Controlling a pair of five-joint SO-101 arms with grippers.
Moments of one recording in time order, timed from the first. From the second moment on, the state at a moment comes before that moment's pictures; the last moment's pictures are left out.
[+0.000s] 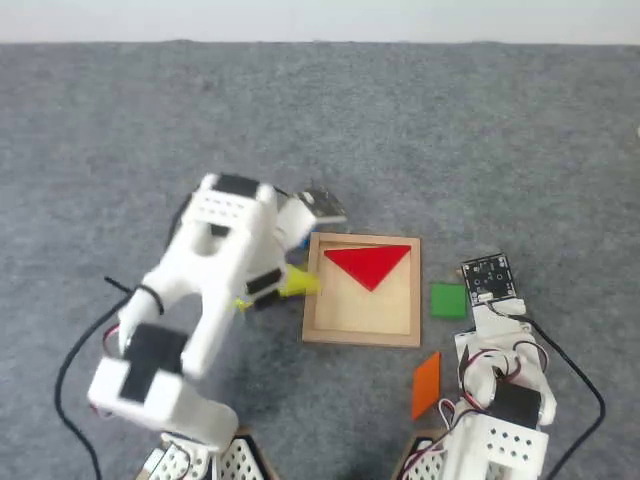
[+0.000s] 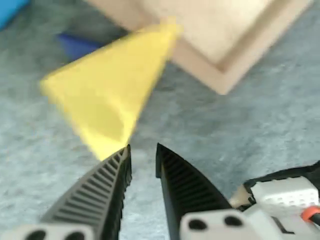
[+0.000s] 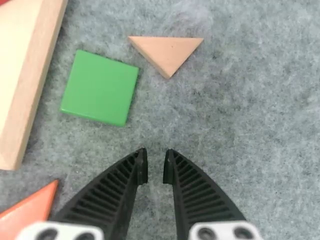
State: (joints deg) left arm 9.9 2.9 27.2 87.3 -38.9; right arm 12.7 -98.1 95.8 66.5 27.4
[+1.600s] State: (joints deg) left arm 8.3 6.1 35.6 57.6 -37.7; right arm 12.7 -98.1 95.8 66.5 27.4
